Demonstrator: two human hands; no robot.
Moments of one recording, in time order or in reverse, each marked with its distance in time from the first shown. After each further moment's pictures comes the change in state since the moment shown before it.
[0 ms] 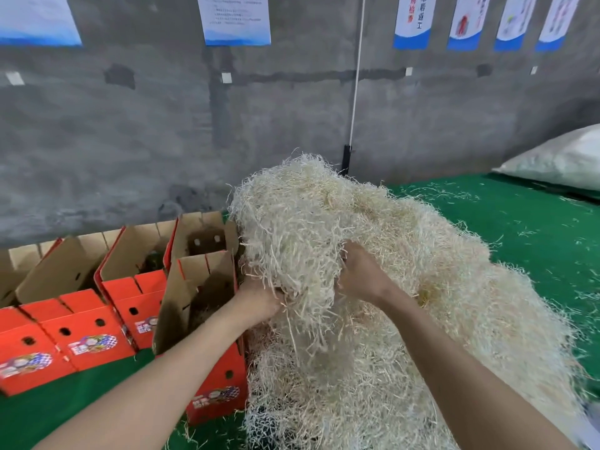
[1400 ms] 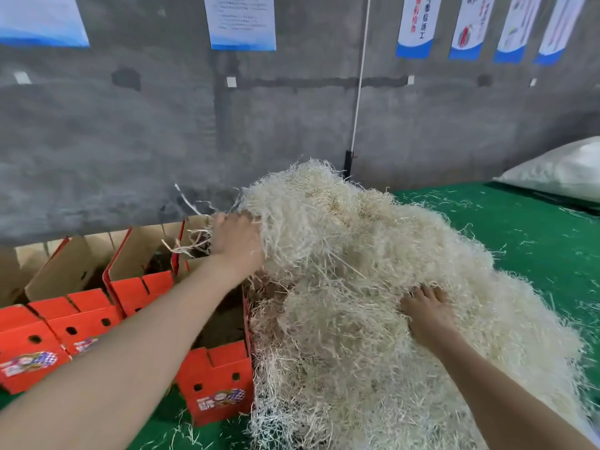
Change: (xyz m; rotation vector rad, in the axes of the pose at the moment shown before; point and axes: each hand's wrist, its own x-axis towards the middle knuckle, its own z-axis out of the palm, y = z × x) left_hand 0.037 0.041 -0.040 1.549 0.640 0.848; right_hand -0.004 0.143 -0.005 -1.084 0.042 0.217
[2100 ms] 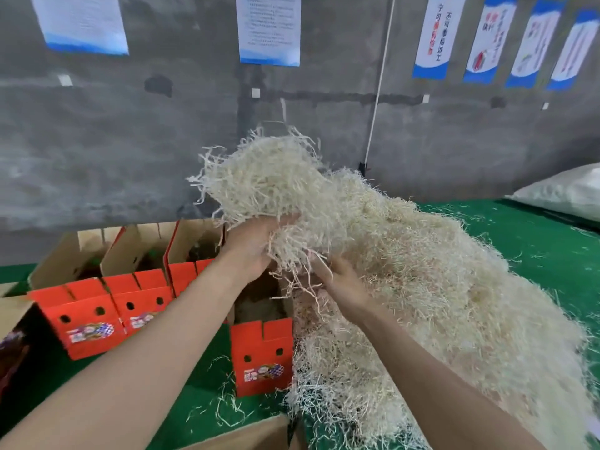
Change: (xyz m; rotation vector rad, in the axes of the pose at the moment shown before) left_hand -0.105 -0.073 -0.079 -2.293 -0.169 -0.574; right_hand -0.084 -0.197 -0.154 1.628 -0.099 -0.347
